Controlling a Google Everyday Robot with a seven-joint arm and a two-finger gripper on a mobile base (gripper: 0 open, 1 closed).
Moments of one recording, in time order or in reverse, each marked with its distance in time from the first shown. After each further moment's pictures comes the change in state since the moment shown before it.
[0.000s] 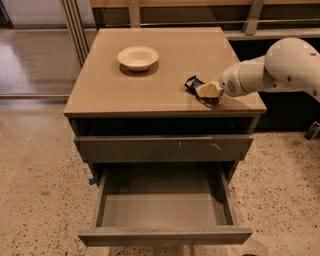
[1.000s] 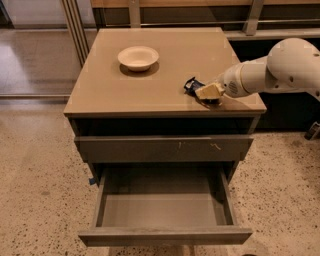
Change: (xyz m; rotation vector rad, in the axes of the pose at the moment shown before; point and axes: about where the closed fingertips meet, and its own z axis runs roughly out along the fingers) arm 0.000 0.004 0.000 -0.018 -0.005 -0.032
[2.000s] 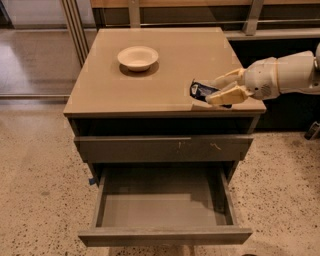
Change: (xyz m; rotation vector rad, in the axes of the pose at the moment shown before) arm -0.006 0.042 -0.081 -0.299 -0.183 -0.251
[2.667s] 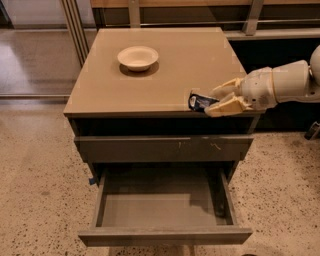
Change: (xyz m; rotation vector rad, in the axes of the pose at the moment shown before) arm 0.018 0.019 0.010 -0.031 0.038 -0.046
